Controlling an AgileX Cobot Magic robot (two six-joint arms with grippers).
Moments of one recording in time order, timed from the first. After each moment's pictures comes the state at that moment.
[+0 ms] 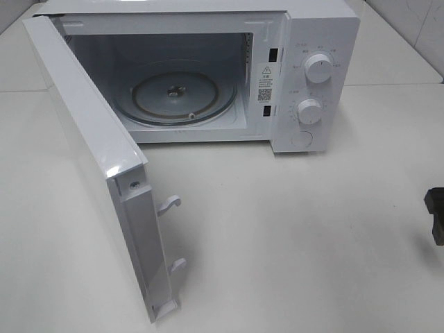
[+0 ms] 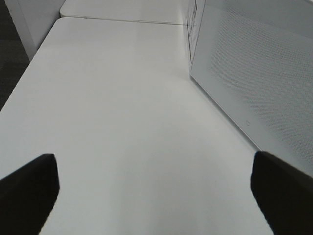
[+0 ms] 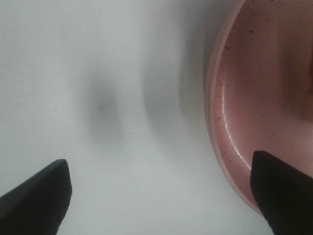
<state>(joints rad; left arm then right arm) 0.02 0.00 -0.52 -0.01 1.09 -0.02 -0.02 1.50 -0.69 -0.27 0.67 0.26</state>
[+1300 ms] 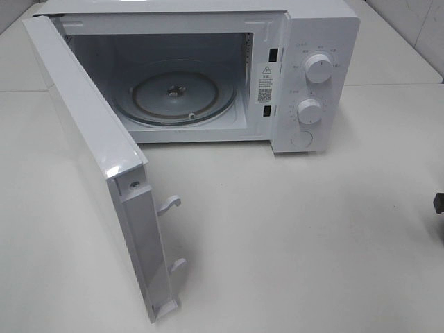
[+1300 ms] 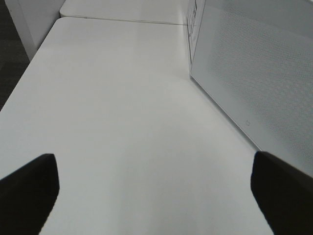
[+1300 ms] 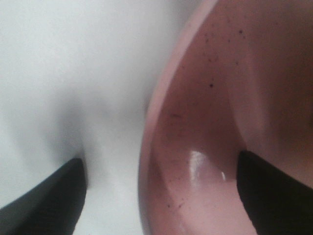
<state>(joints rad) 0.02 0.00 -0.52 -0.01 1.09 -0.02 -0.23 1.84 -0.83 -0.22 0.58 0.15</state>
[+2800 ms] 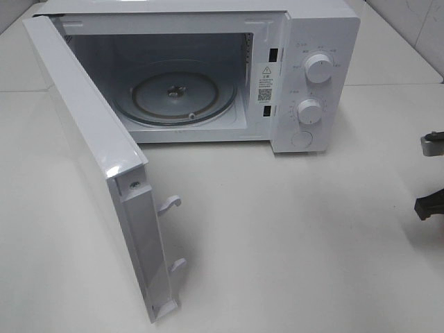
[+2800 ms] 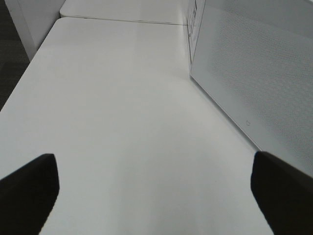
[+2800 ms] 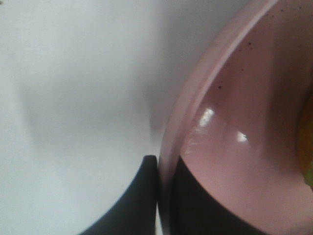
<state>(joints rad) 0.02 0.00 -0.52 -0.01 1.09 -0.02 -0.04 1.76 -0.83 -0.34 0.69 0.18</state>
